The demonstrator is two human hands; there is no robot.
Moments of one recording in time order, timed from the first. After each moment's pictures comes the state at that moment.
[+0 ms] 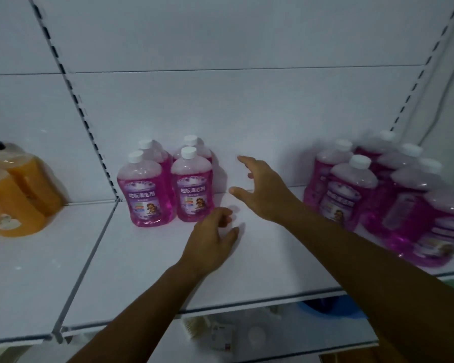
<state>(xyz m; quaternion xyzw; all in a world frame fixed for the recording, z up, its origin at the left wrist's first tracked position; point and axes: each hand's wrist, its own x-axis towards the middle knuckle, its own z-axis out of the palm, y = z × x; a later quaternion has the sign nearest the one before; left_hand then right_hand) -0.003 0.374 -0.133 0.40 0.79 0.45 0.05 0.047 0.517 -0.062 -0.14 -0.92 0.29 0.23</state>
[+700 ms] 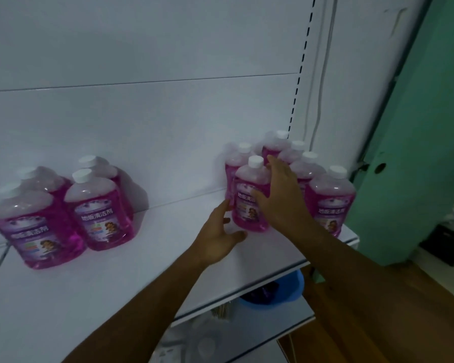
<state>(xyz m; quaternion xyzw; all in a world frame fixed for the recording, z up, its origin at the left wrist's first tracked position) 0.073 0.509 -0.125 0.46 0.68 0.50 0.28 0.183 0.614 -0.067 -0.35 -0.84 0.18 0.36</state>
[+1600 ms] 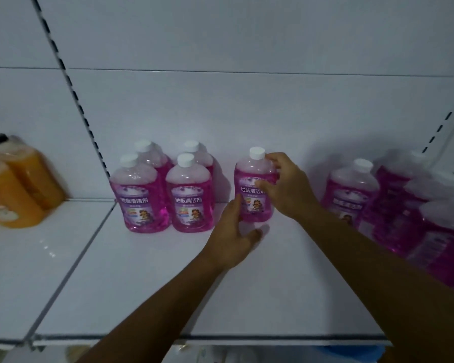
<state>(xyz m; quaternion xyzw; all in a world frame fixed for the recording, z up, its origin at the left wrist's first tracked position) -0.004 0.441 -0.119 0.38 0.73 0.55 0.15 0.021 0.594 -0.067 -0.16 -0.87 0.36 0.29</state>
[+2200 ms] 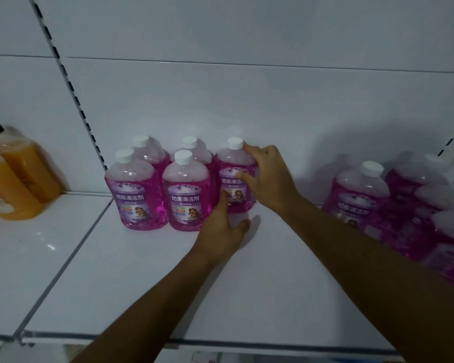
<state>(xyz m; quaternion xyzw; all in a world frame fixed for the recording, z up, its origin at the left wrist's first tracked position) -0.024 0.445 -0.126 0.30 0.80 0.51 0.10 -0.020 0.588 -0.070 -0.11 -0.92 0.26 0.26</state>
